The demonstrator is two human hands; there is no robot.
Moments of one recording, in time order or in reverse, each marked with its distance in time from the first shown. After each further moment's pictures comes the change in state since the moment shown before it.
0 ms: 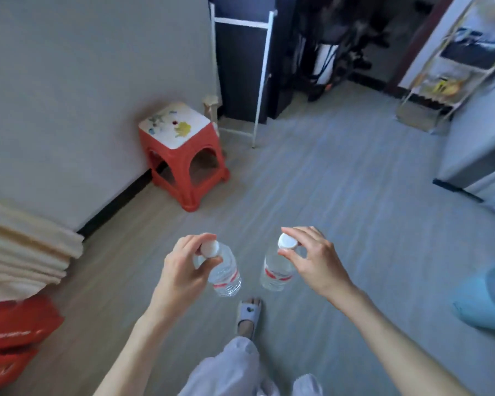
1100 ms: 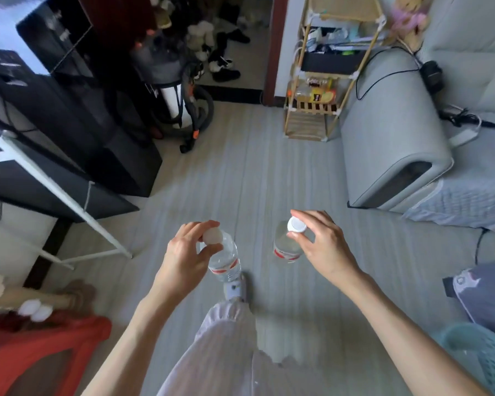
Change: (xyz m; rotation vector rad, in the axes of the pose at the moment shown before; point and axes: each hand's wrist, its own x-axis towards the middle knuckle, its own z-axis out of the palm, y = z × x) left_hand 0.740 0.303 0.439 0.077 -0.414 0.288; right_hand 0.505 0.528 -0.356 -0.128 0.368 0.380
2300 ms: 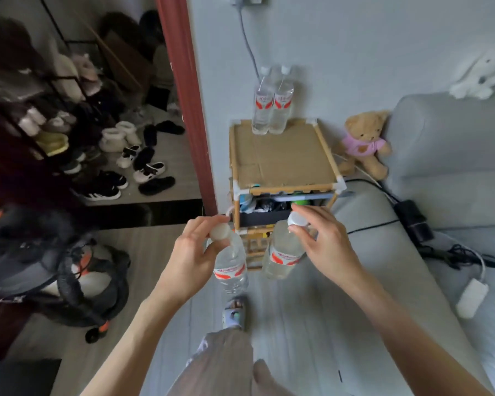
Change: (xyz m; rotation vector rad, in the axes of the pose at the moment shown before) left_hand 0.868 0.215 0.128 -0.218 -0.146 0.266; right_hand 0.779 0.328 -0.155 -0.079 0.231 0.022
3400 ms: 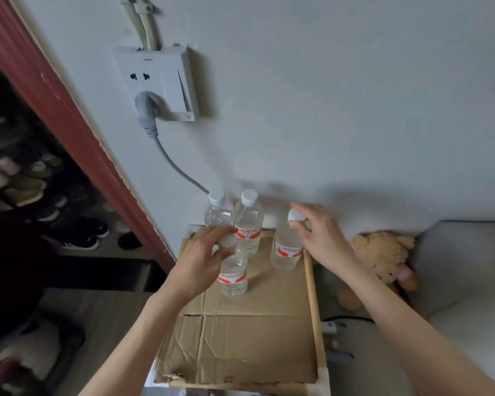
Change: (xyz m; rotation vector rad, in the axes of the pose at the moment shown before) left_hand 0.448 0.024 0.105 0.135 0.023 -0.118; right_hand 0.430 0.256 -0.016 -0.016 -0.198 -0.009
